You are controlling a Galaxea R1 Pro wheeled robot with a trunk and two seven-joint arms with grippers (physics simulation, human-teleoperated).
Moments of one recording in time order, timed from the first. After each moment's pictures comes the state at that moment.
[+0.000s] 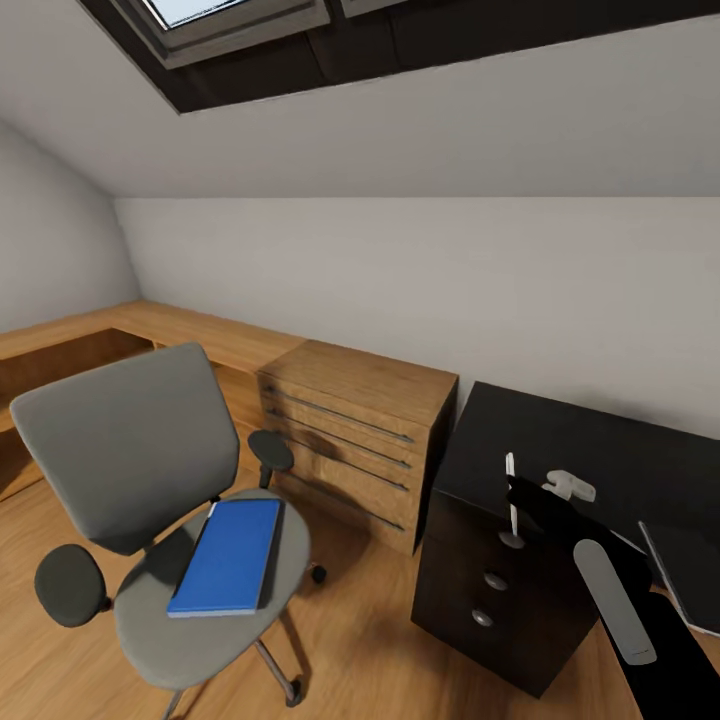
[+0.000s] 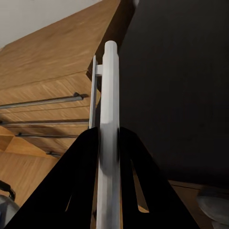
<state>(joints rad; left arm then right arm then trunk) 0.09 0.06 -0.10 -0.87 0.40 -0.05 0.31 -0.37 -0.19 -0.05 -1.43 -0.72 0.48 -0.16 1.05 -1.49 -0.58</state>
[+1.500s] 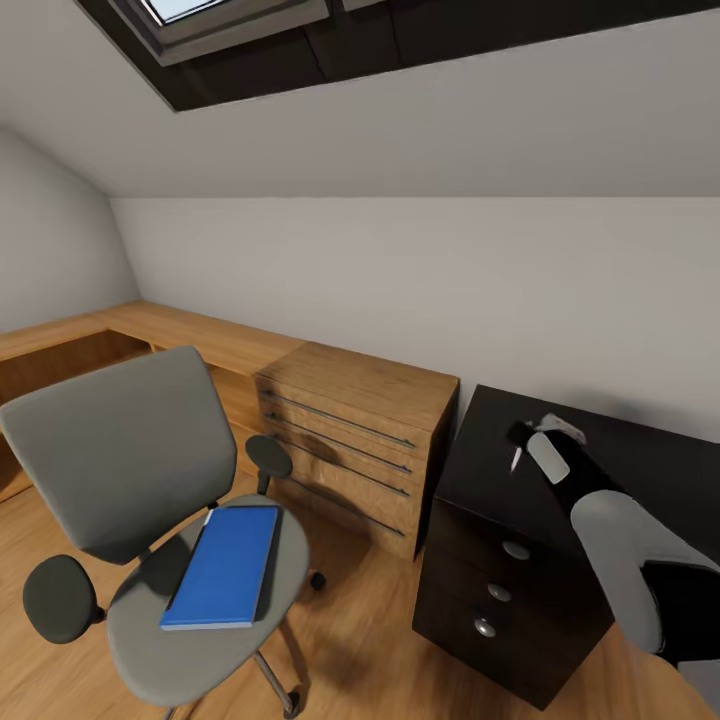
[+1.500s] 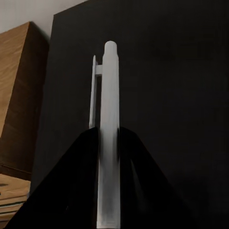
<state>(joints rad) 0.09 0.19 -0.09 -0.53 0.50 -0.71 0.31 -1.06 -0.16 -0.04 -0.43 -0.59 0.24 -0.34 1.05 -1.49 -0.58</state>
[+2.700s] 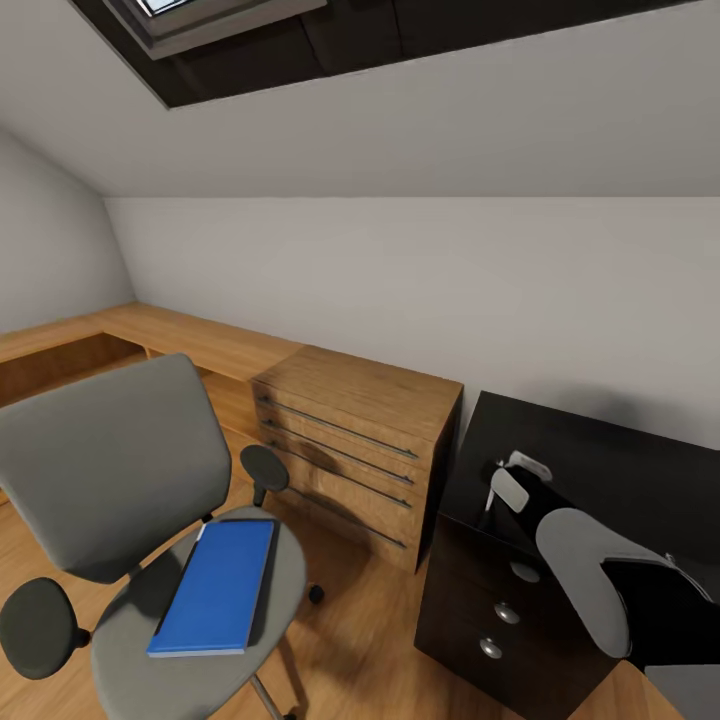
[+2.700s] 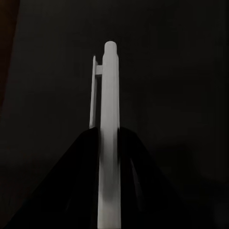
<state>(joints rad) 0.09 0.19 -0.09 -0.53 0.50 -0.71 0.31 -1.05 -0.05 -0.04 -0.19 -0.50 0.14 -0.34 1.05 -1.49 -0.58</state>
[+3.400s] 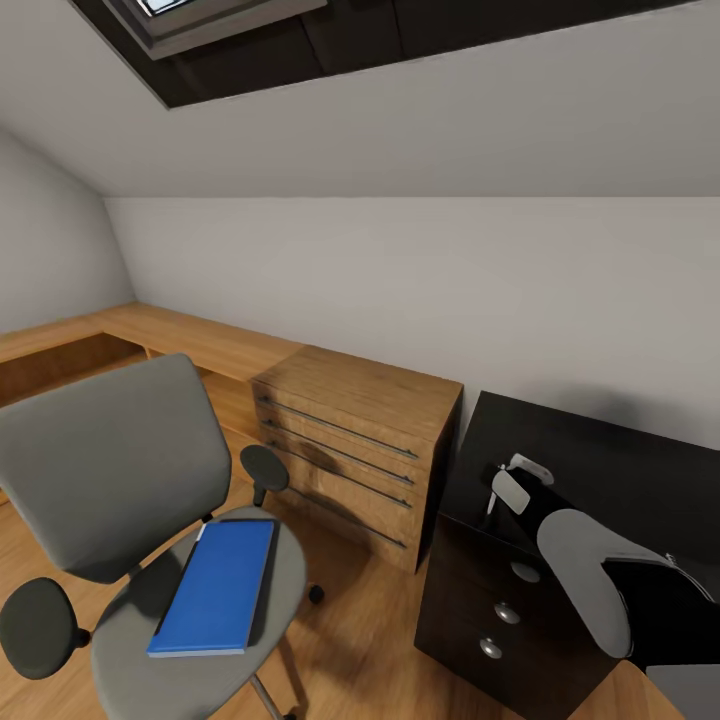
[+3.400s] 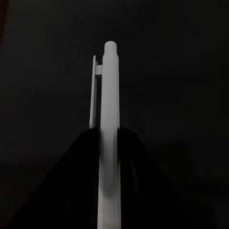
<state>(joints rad) 0.09 0.19 -0.09 -0.53 0.50 -0.71 0.31 -1.05 -0.06 -0.04 -0.17 -0.50 0.14 -0.34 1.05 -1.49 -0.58</state>
